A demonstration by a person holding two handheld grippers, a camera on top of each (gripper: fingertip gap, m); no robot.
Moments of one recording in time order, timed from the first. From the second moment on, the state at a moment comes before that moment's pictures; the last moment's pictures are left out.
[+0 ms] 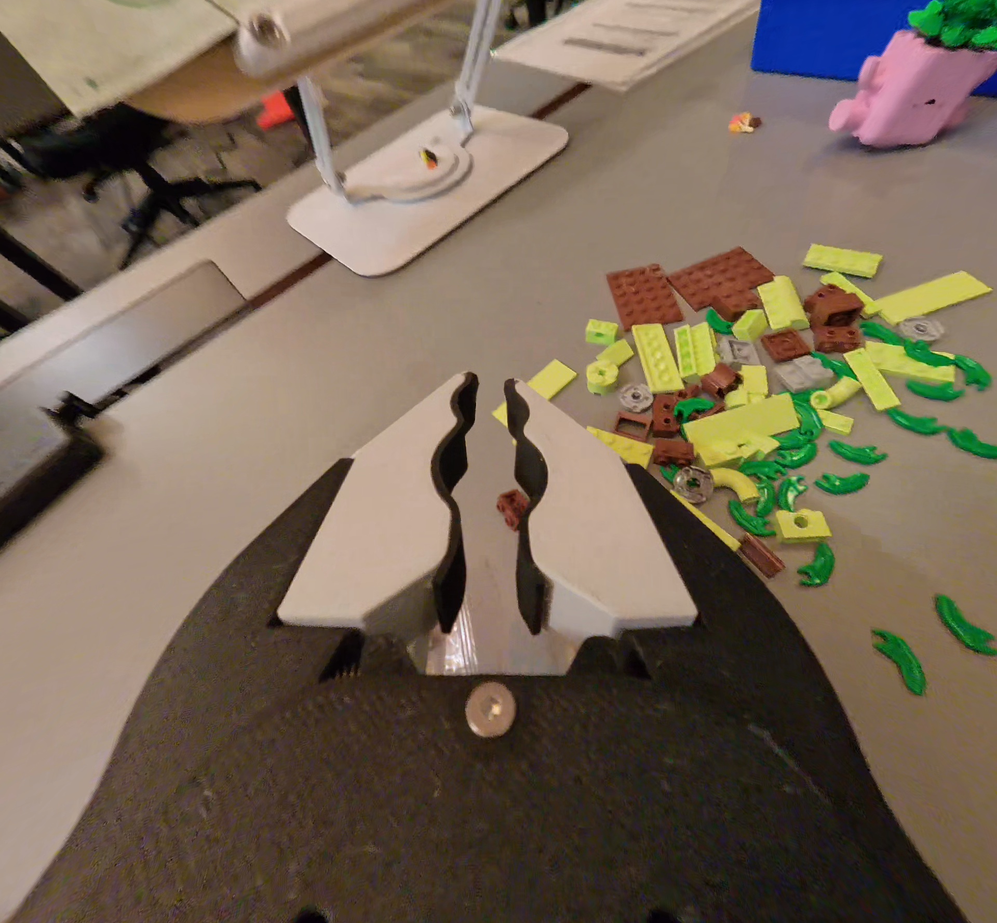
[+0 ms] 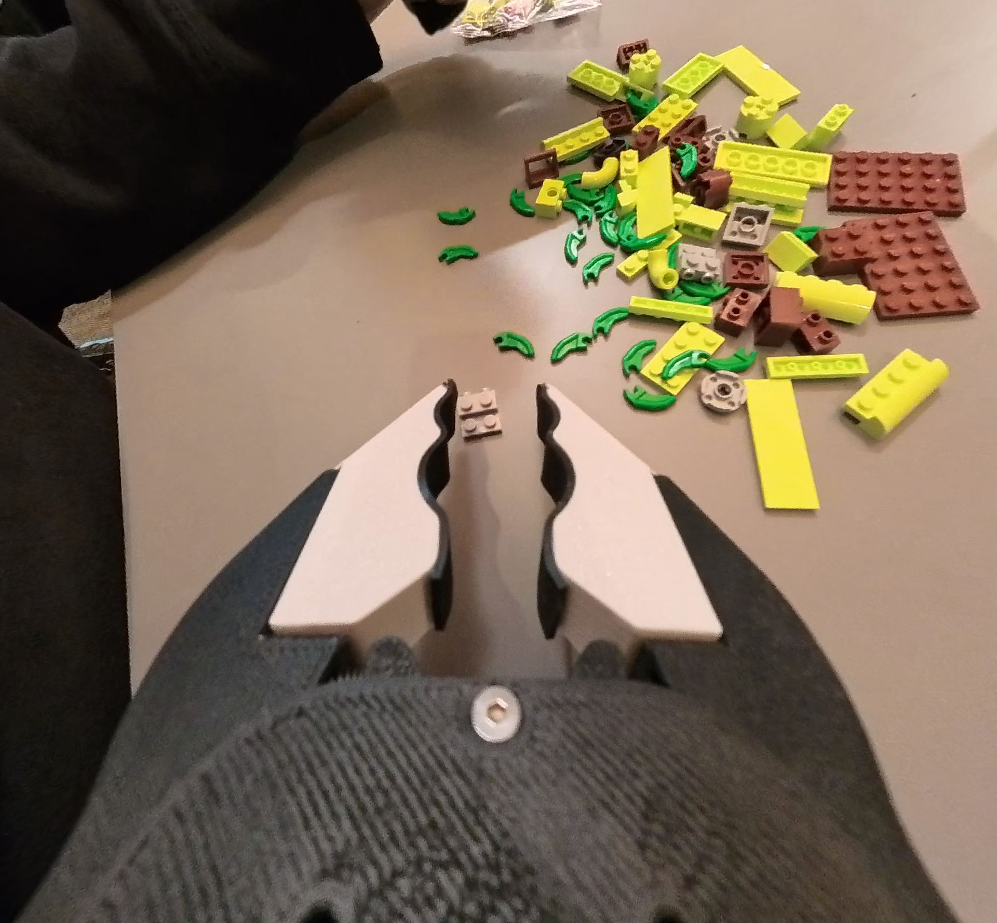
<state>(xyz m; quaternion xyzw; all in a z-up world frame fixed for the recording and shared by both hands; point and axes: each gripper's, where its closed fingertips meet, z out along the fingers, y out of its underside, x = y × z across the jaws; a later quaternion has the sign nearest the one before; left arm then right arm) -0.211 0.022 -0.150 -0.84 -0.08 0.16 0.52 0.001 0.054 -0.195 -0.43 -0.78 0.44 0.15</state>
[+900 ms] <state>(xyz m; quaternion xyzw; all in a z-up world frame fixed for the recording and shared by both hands) -0.200 0.024 -0.170 -0.86 -0.10 0.06 0.50 -0.001 0.057 -0.195 -0.44 -0.77 0.44 0.15</state>
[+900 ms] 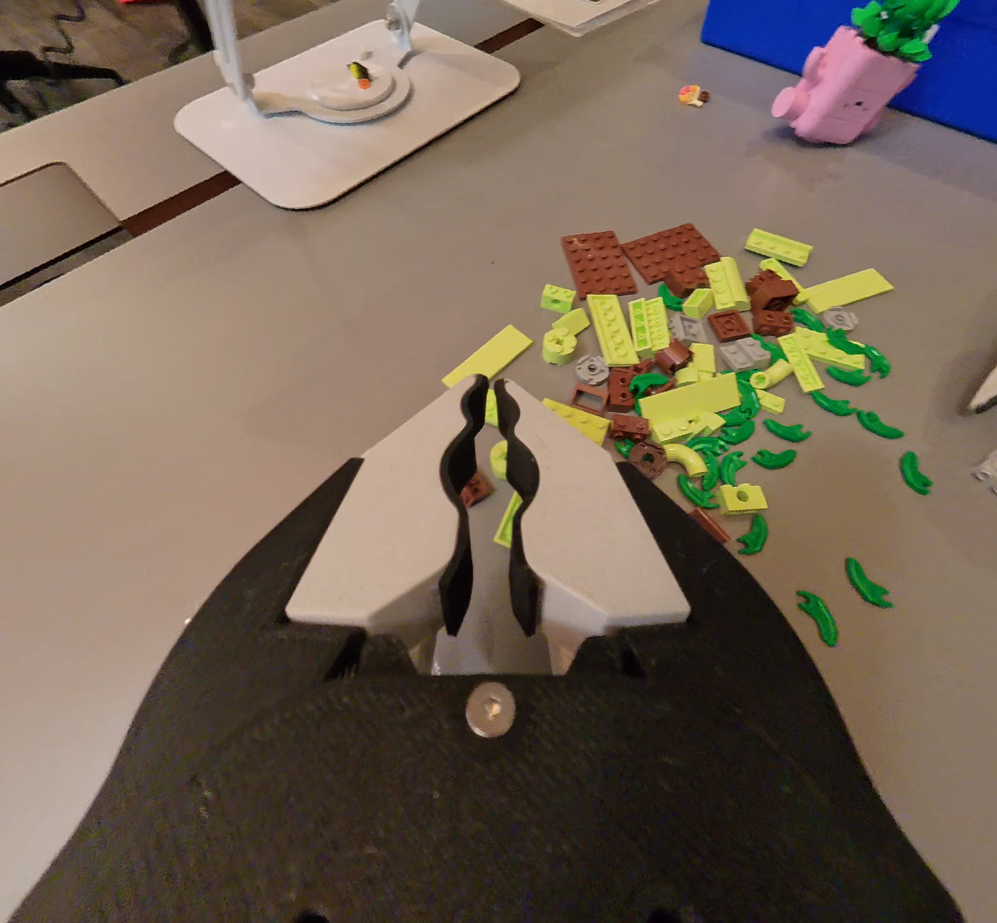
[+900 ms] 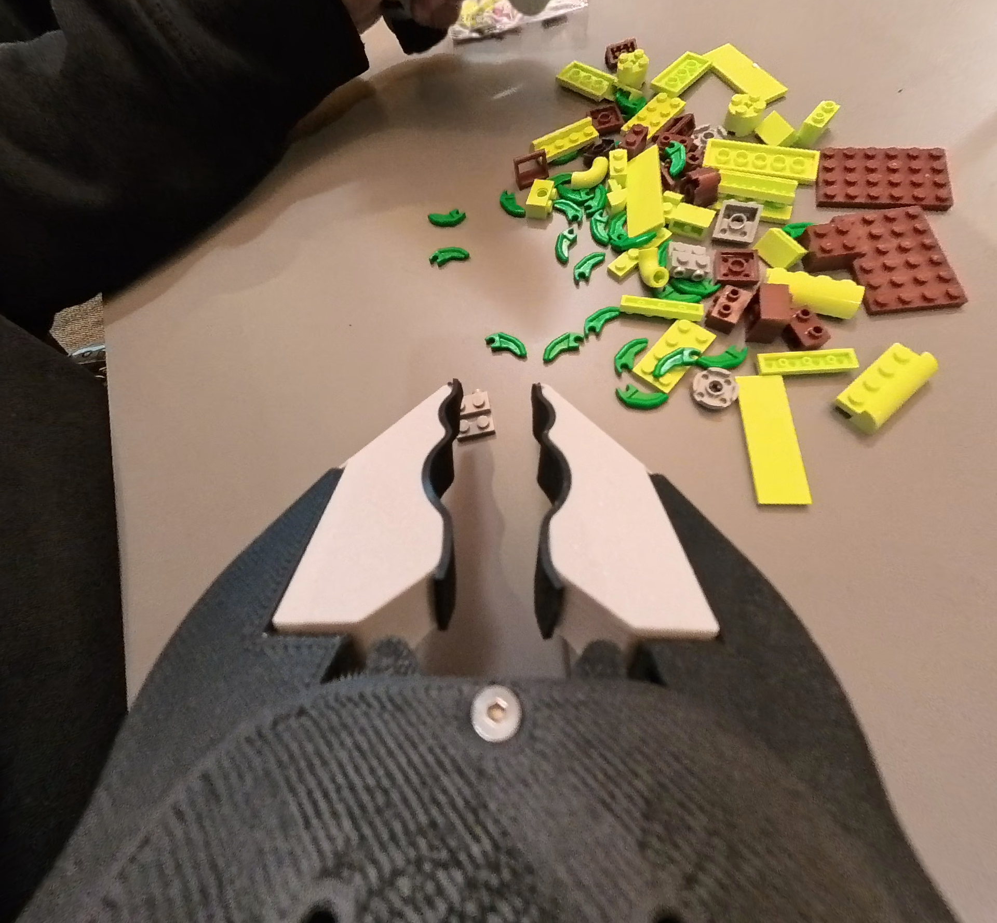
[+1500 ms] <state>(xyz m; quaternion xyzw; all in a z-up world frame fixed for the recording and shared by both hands) -0.154 0.055 -0.174 -0.86 -0.04 -0.02 0.51 -0.001 0.057 -0.196 -0.44 -0.77 0.44 0.15</state>
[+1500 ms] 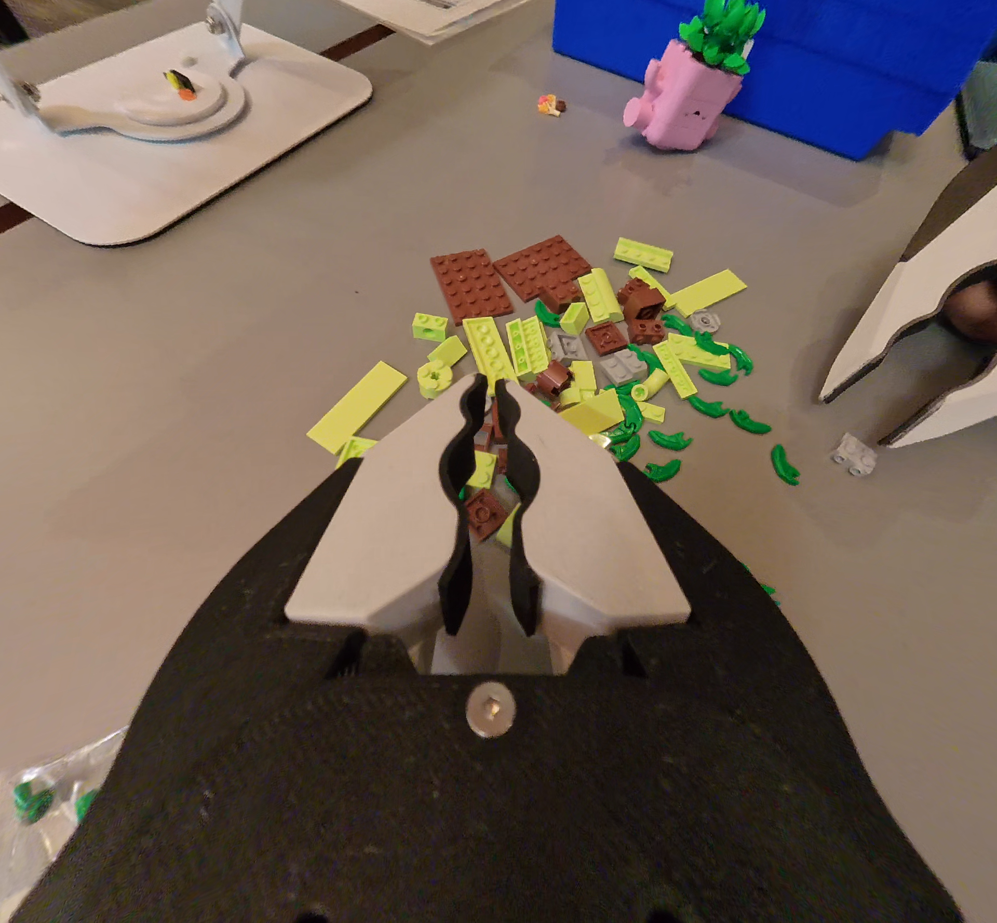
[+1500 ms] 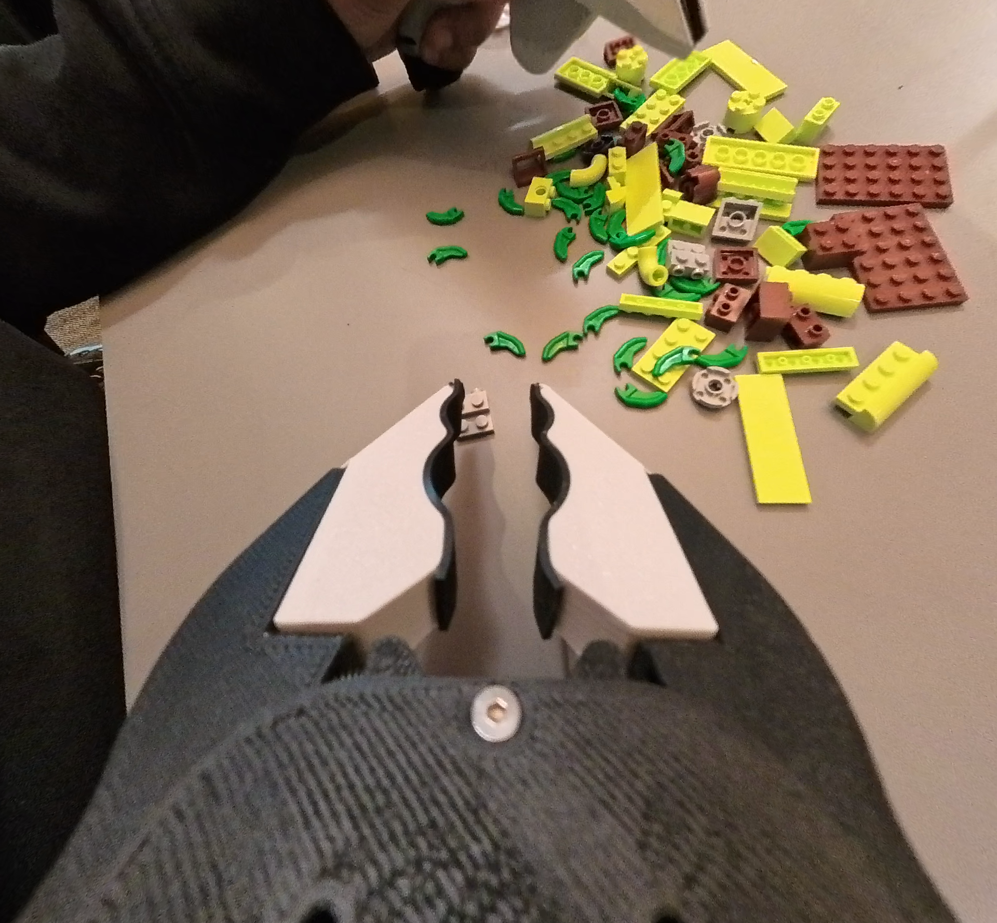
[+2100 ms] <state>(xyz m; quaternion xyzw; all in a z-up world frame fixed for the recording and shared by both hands) -0.142 0.057 -0.195 -0.89 -0.02 -0.03 0.45 -0.001 0.057 -0.197 -0.44 -0.77 0.43 0.15</state>
